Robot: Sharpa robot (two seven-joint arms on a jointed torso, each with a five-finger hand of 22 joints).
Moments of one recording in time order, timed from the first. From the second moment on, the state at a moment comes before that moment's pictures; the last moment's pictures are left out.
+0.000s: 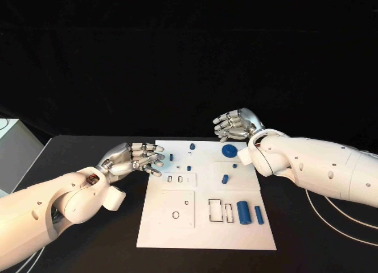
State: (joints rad) left arm 1.00 -0.92 0.22 1.51 -0.36 -0.01 0.31; left_hand 1.46 -0.12 0.43 0.19 0.05 0.72 0.19 0.25 0.32 1.02 0.17 0.11 0.08 0.97 0.10 0.27 0.42 0.18 1.19 0.18 0.31 0.07; right arm 1.37 -0.65 -0.14 1.22 -0.47 -0.56 0.24; right_hand 1.45 -0.19 0.48 -0.13 0.22 1.00 0.18 0.17 0.42 1.23 0.10 0.14 0.09 1.27 0.02 0.37 0.37 0.16 1.33 0.06 0.39 0.21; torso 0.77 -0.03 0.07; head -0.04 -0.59
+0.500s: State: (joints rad) left arm 1.00 -0.91 0.22 1.50 -0.36 0.01 0.31; left_hand 1.42 -0.15 0.46 0.18 0.05 0.74 0.19 0.25 0.33 1.05 0.14 0.08 0.07 1.20 0.05 0.40 0.55 0.18 1.35 0.12 0.45 0.13; right arm 1.37 -0.69 -0.15 1.13 -0.88 -0.53 0.15; right_hand 1.30 -0.26 0.59 -0.06 0.38 0.95 0.12 0.24 0.48 1.29 0.05 0.31 0.35 1.46 -0.05 1.14 1.06 0.07 1.46 0.02 1.31 1.20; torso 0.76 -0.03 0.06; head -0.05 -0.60
